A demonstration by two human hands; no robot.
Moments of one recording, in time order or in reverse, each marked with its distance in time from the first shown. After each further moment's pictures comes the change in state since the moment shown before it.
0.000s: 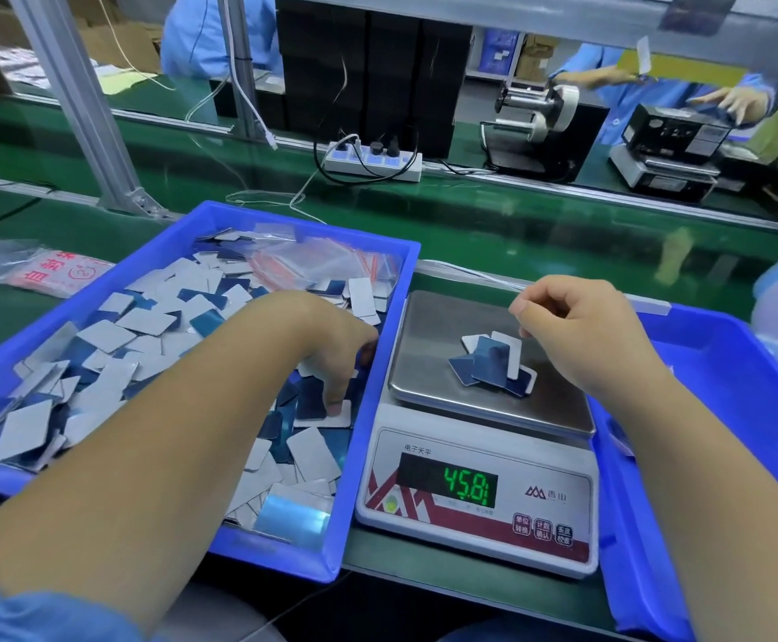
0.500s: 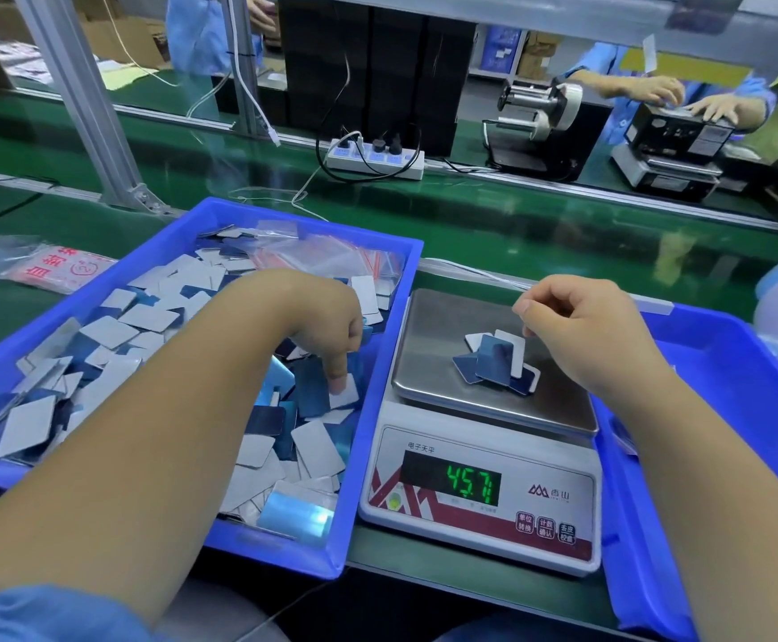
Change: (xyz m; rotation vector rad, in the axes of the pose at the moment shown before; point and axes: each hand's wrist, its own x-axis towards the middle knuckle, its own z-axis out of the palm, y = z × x) left_hand -0.009 -0.014 -0.011 -0.130 0.082 -0.015; right_hand 0.001 0.000 0.001 -0.015 0.004 0.009
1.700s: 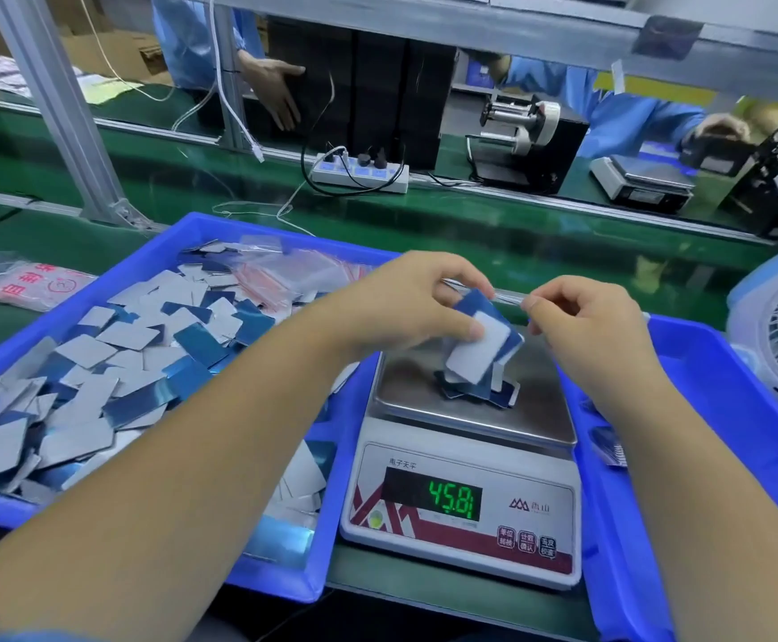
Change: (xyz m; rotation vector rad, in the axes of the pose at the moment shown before) left_hand -0.010 0.082 -0.005 -0.965 0.323 0.487; right_hand 0.005 0.003 -0.013 0.037 0.147 0.045
